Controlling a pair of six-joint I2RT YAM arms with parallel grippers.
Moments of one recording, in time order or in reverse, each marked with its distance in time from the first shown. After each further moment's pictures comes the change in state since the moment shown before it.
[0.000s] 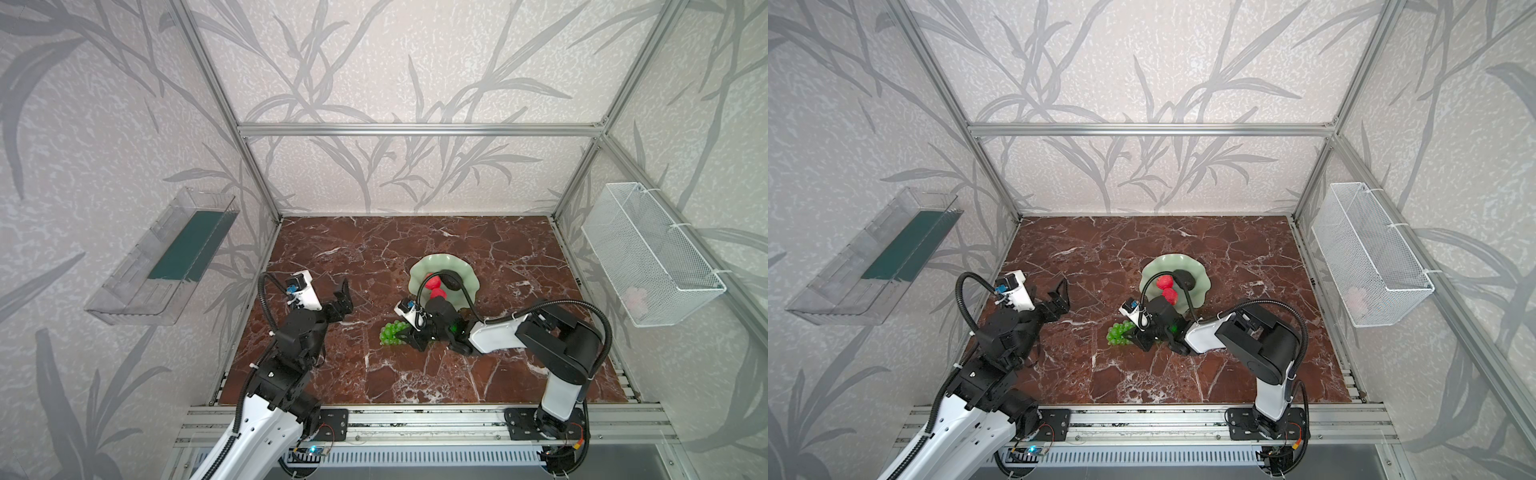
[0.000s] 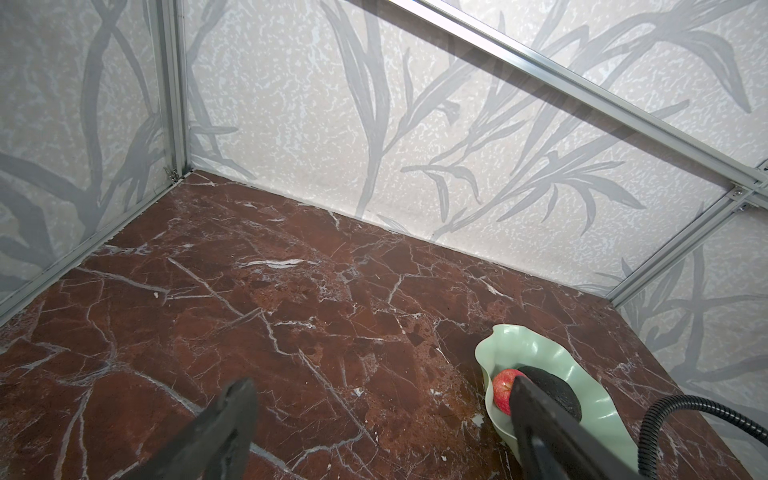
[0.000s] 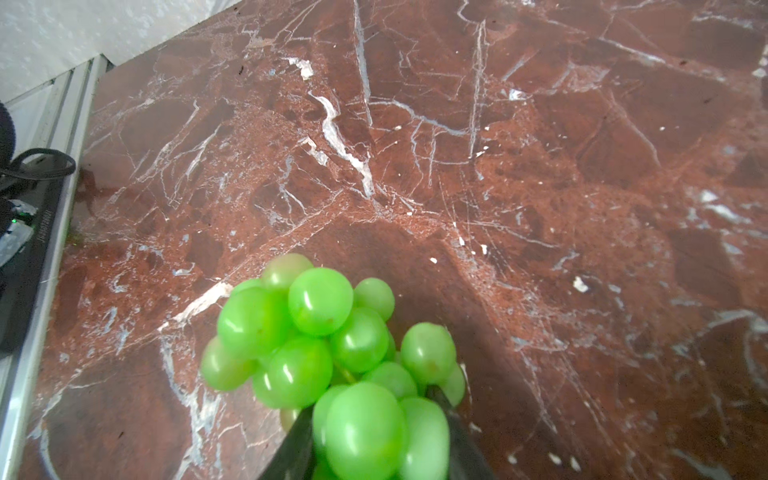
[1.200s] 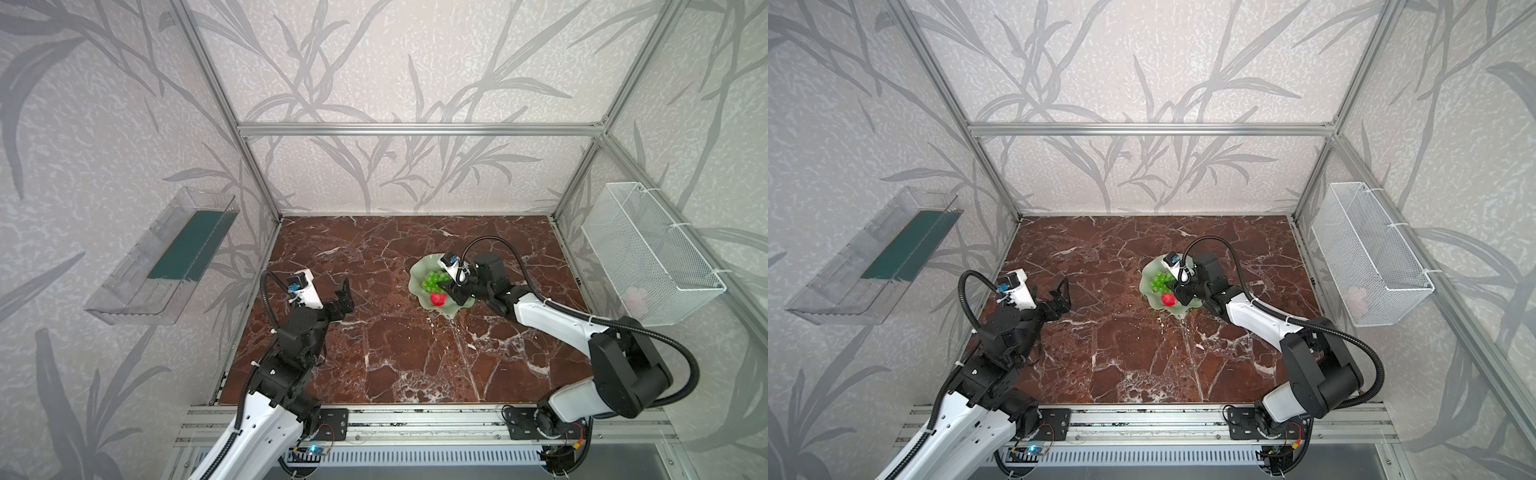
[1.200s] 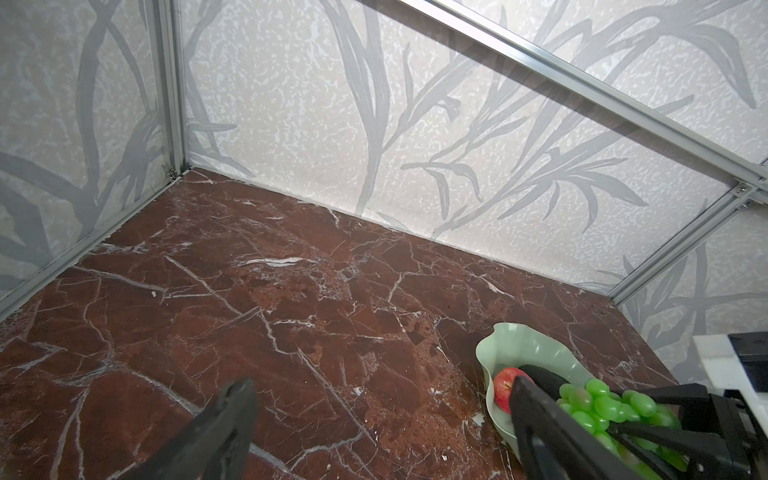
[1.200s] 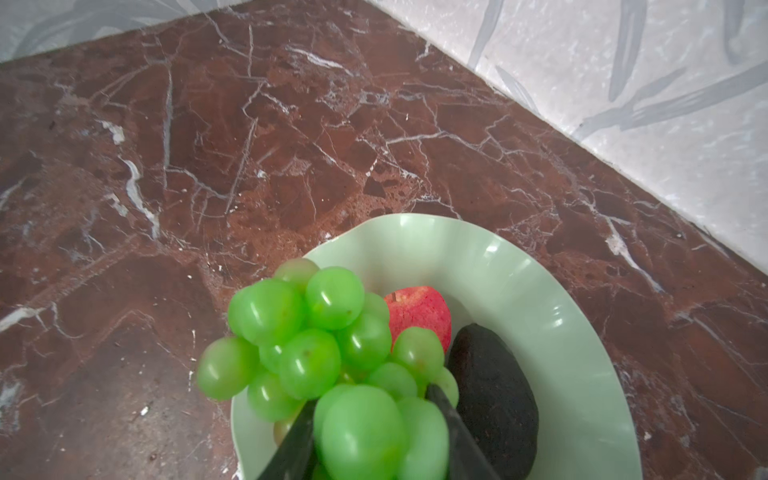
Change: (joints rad) left arm 0.000 0.033 0.000 0.014 0.004 0.000; right arm -0.390 -0.295 0.123 -0.428 0.026 -0.347
